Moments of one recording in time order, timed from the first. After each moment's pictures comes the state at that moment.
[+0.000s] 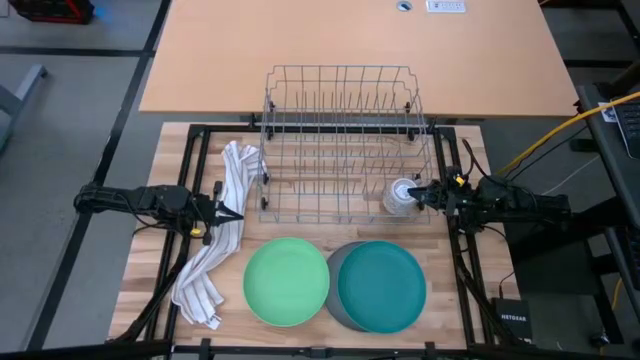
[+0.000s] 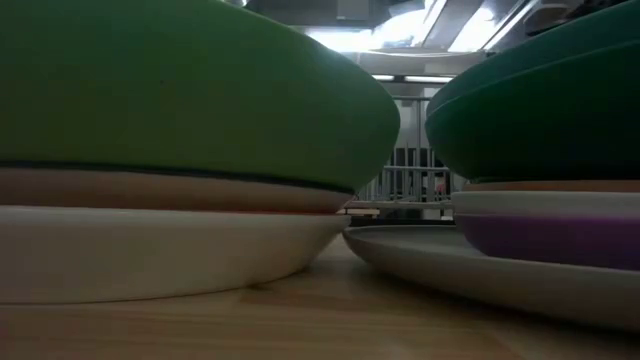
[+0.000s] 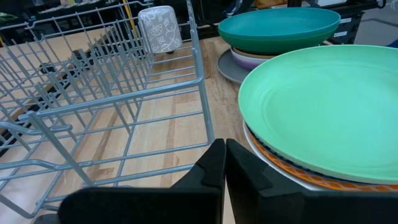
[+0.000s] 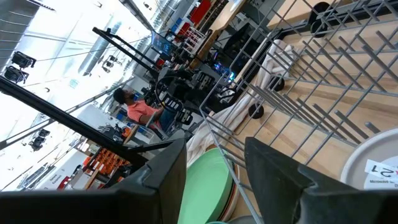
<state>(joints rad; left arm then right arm) -0.13 0.03 0.11 -0.36 -0.11 0.14 0.03 0.01 0.28 -0.29 0.14 0.94</state>
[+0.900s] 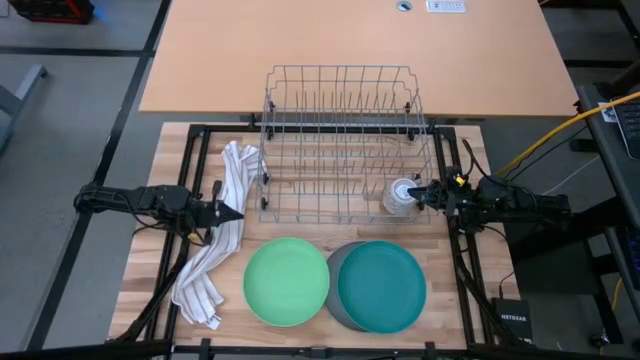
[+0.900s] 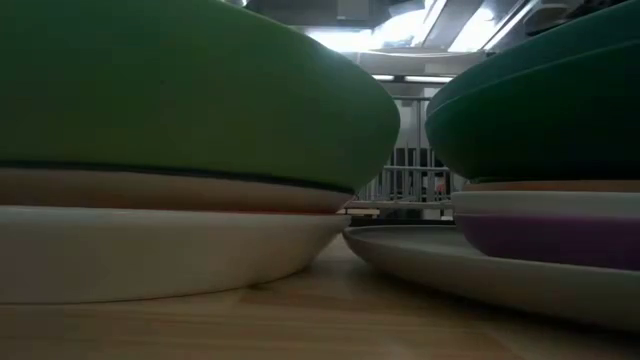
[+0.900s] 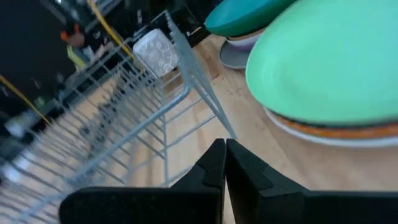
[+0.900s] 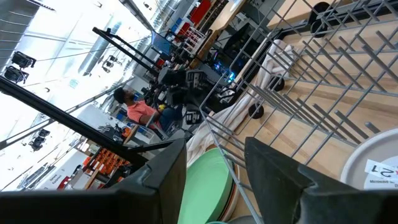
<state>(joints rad) -0.13 0.03 0.11 -0.36 -0.13 0.65 0.03 0.01 0.28 -0.29 0.14 0.94</state>
